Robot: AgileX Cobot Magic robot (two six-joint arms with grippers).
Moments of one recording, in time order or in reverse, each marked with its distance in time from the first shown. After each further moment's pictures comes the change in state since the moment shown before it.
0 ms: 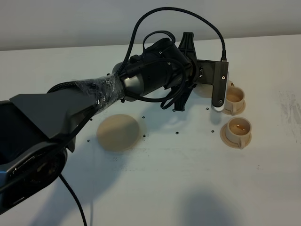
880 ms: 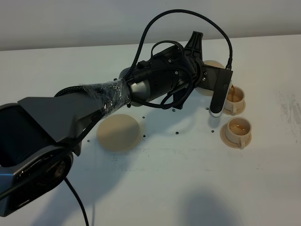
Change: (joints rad) left arm -0.021 0.018 0.000 0.158 -0.029 0.004; right arm 0.000 0.000 0.001 0.000 0.000 0.000
